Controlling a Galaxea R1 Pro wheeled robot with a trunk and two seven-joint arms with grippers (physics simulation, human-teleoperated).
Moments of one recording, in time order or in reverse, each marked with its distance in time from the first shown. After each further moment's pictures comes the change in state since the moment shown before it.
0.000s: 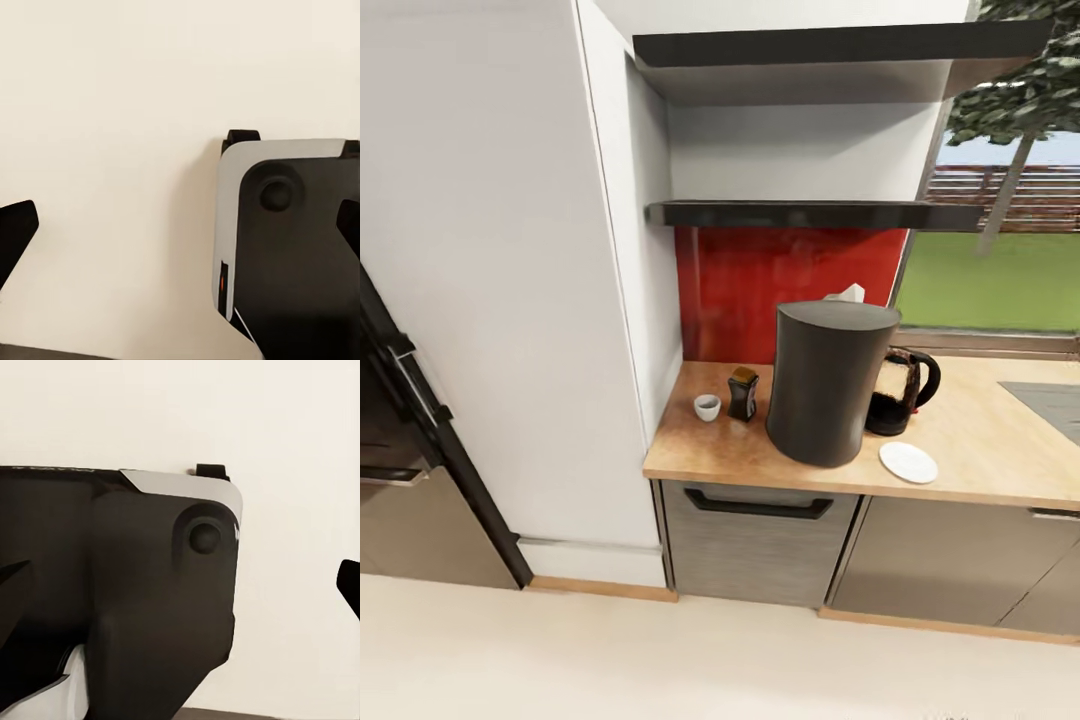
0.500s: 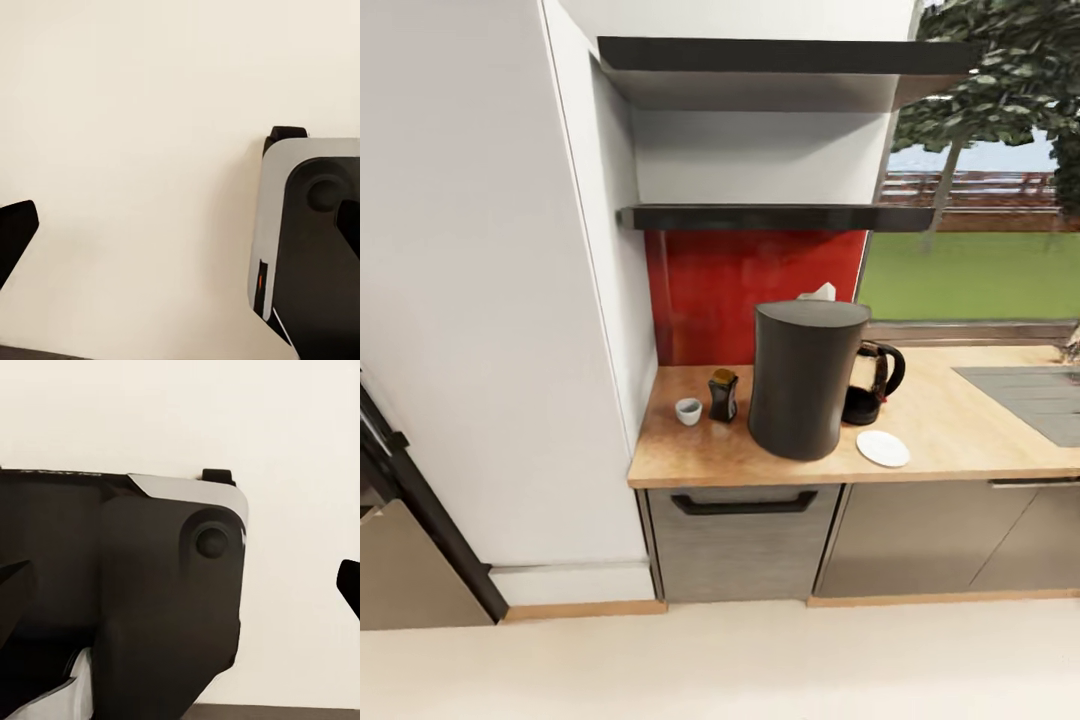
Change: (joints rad) left arm 0.014 -0.001 -0.001 0.001 0.000 0.000 0.119; right arm 0.000 0.009 0.005 -0.002 0.000 0.000 0.002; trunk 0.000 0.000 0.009
